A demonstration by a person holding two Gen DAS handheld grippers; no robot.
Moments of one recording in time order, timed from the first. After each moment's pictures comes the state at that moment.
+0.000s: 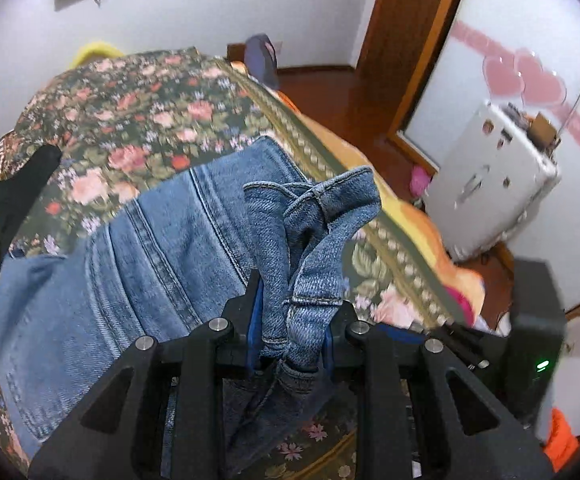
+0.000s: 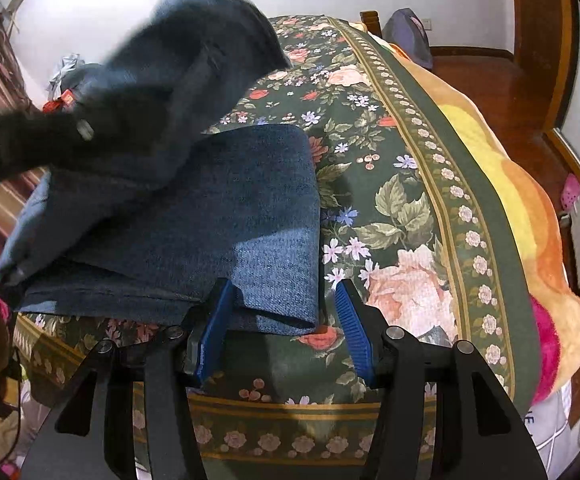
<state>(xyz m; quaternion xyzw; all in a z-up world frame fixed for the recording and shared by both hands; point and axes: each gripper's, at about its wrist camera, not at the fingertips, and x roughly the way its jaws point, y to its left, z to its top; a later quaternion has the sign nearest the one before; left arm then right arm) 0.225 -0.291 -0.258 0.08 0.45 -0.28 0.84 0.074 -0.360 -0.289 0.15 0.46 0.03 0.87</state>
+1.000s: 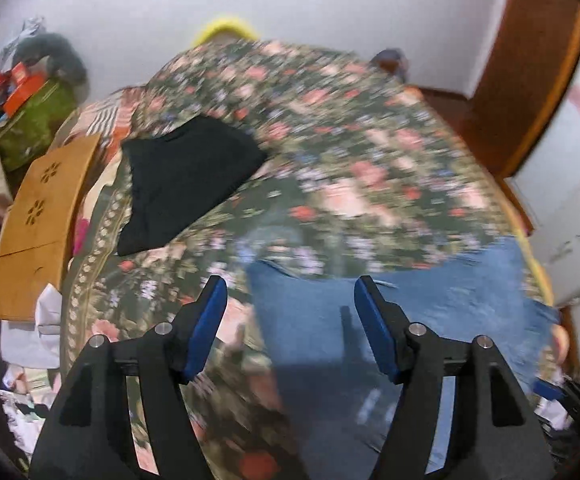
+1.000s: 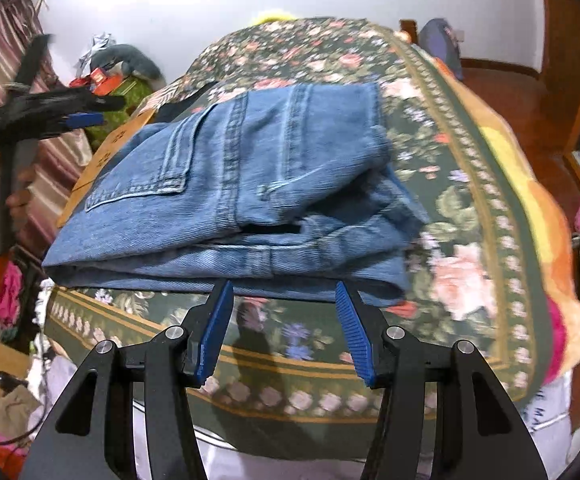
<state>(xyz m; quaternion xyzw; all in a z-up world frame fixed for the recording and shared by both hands) 0.334 -0.082 -0.230 0.04 0.47 -0.09 0.88 0.077 -0.310 -0.269 0.13 0.47 0.08 0.87</state>
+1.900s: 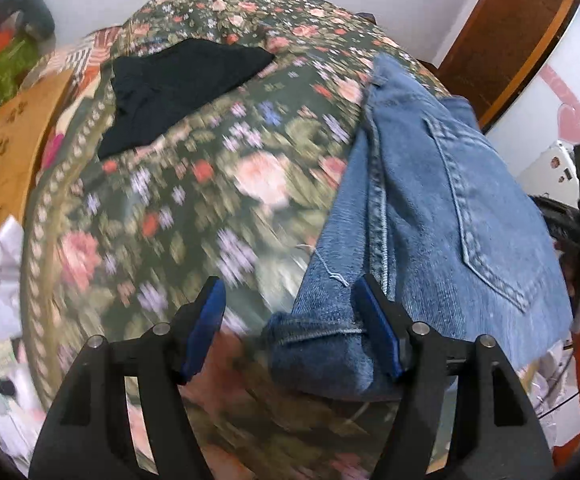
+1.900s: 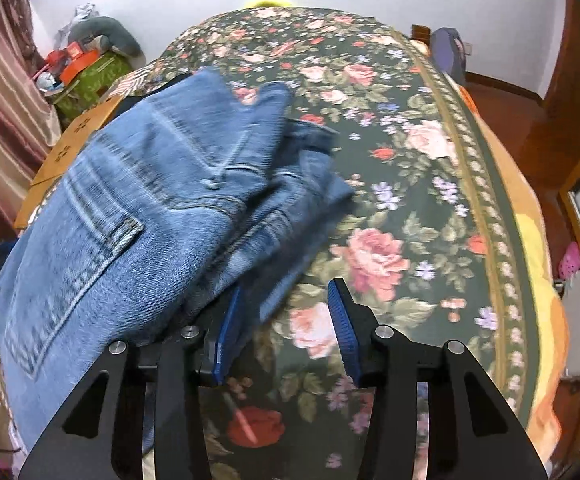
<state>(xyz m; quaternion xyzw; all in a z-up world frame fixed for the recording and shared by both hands) 0.266 -0.011 -0.297 0.00 0.53 -0.18 0.83 0.187 -0.311 -0.272 0.06 0.49 0.05 0.87</state>
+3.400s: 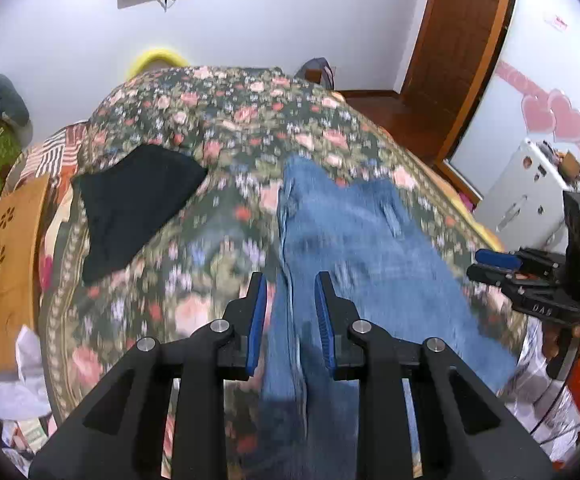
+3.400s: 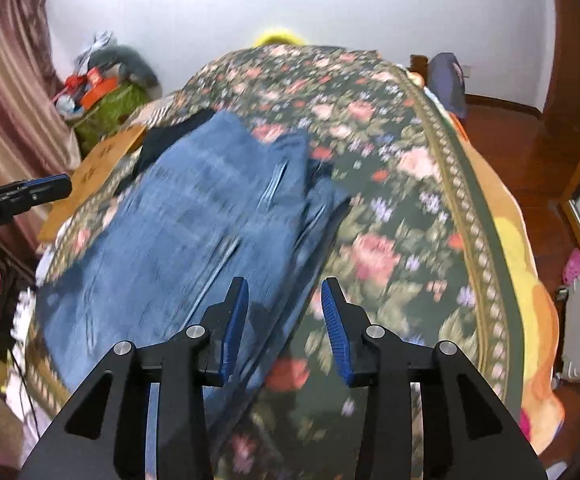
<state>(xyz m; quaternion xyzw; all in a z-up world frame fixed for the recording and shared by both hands) 0.292 -0.082 -0.204 0.05 0.43 -0.23 0.87 0.149 -0.312 -0.236 0.08 0.43 0.06 0.90</state>
